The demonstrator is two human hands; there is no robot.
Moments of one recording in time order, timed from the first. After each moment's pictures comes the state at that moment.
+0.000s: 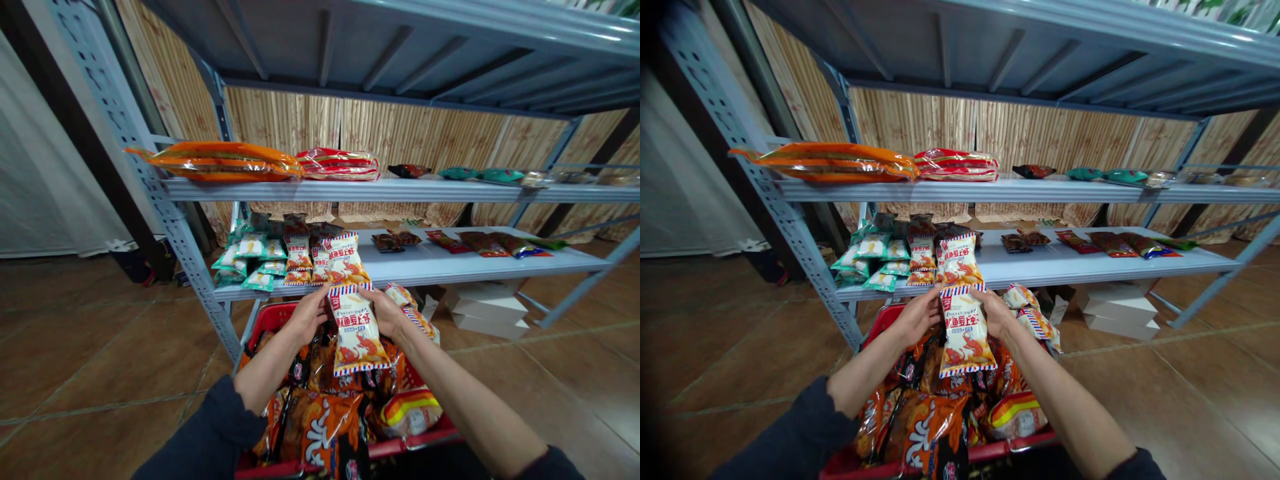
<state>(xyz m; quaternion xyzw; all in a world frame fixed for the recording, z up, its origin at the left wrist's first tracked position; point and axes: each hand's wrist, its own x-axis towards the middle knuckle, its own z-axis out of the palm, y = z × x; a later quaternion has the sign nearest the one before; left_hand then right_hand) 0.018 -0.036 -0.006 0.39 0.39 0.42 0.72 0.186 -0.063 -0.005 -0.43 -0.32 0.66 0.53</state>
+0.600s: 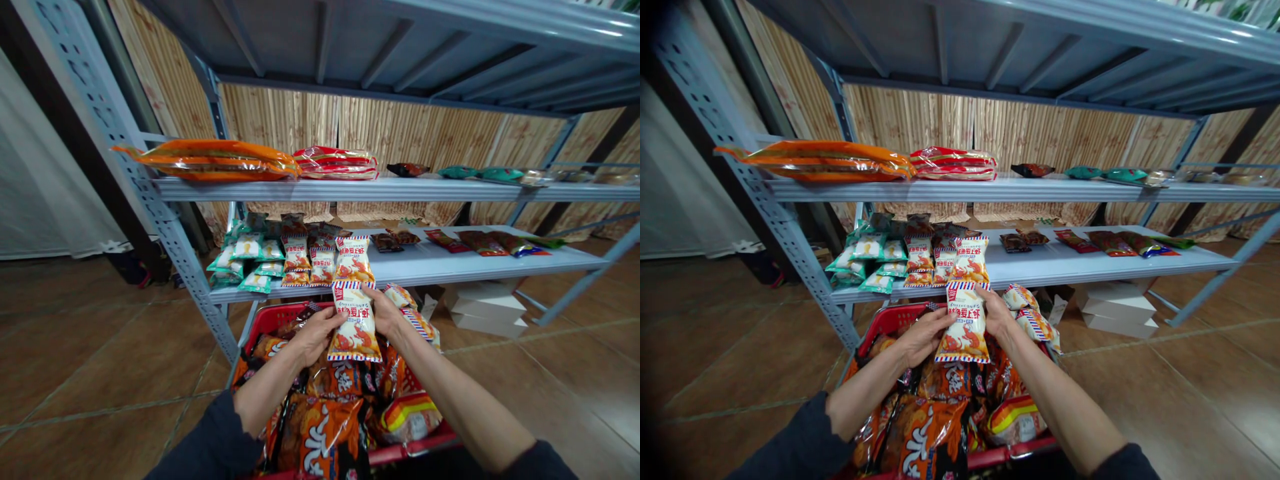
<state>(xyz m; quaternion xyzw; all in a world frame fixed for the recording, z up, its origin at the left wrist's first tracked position) 0.027 -0.061 -0.019 0.40 0.30 0.34 0.80 0.191 -0.048 -0.017 -0.43 -0.28 0.66 0.55</state>
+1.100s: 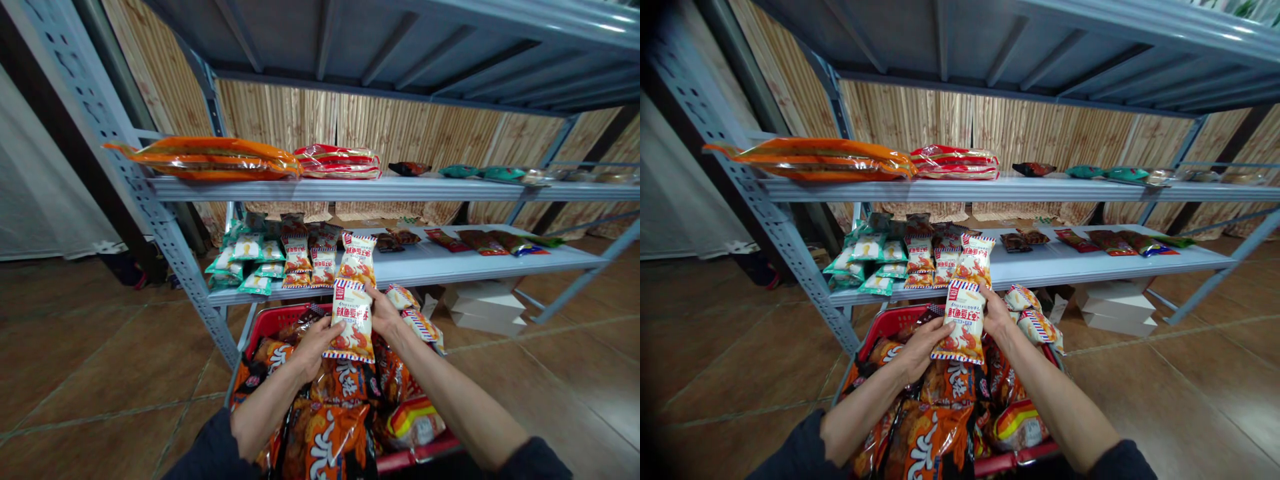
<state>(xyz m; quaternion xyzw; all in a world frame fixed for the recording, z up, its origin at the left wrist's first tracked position) 0.016 -0.066 -0.041 0.42 0.33 0.37 0.76 0.185 -0.030 -0.029 -0.34 -0.15 0.70 0.62</state>
